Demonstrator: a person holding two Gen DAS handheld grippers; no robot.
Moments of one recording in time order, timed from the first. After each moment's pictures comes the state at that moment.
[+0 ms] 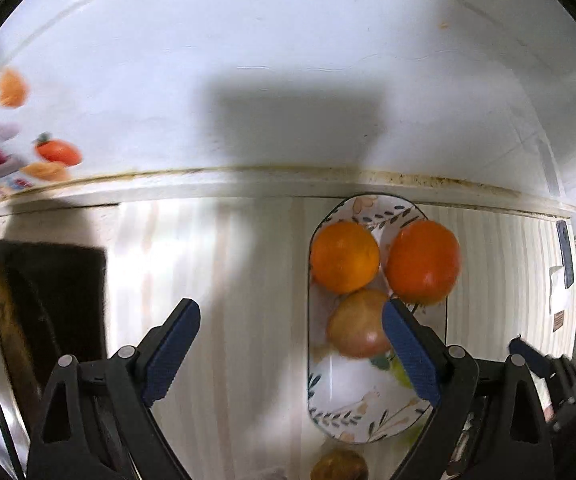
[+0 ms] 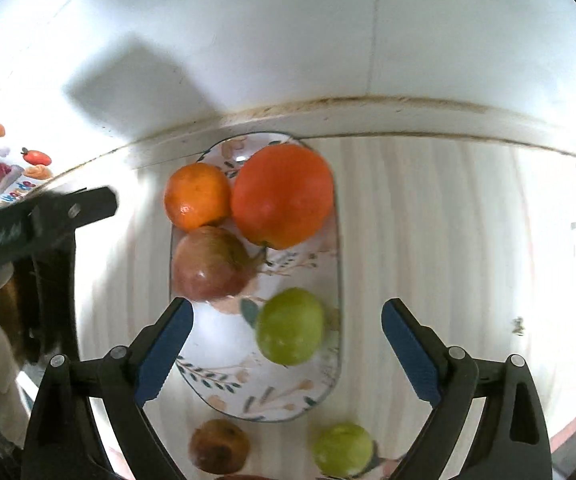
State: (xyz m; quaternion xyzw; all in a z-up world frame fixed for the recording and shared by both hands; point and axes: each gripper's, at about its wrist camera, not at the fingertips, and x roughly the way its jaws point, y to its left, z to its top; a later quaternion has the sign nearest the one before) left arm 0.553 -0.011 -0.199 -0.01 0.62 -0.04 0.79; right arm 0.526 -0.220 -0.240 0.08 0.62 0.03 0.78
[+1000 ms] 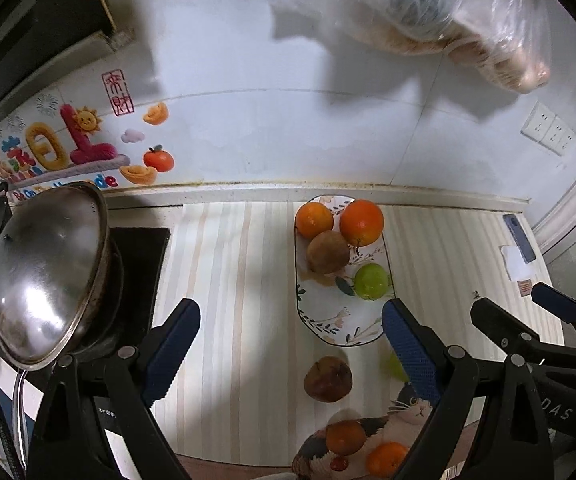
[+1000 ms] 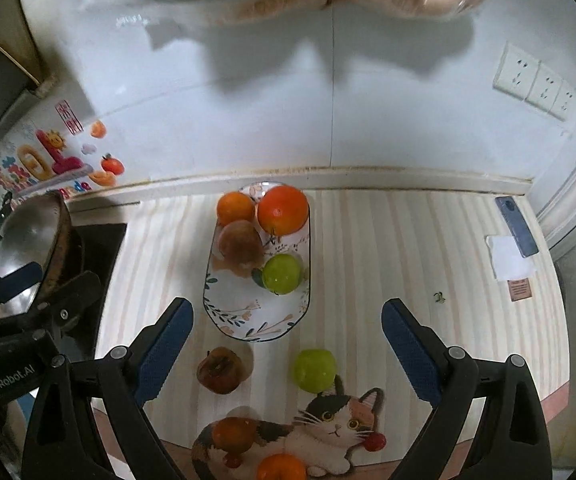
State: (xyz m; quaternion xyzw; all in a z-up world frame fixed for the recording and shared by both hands) left arm 0.351 -0.017 -0.077 0.00 0.48 -0.04 0.88; right arm 0.345 -0.215 -0.095 0.05 0.48 0.02 0.88
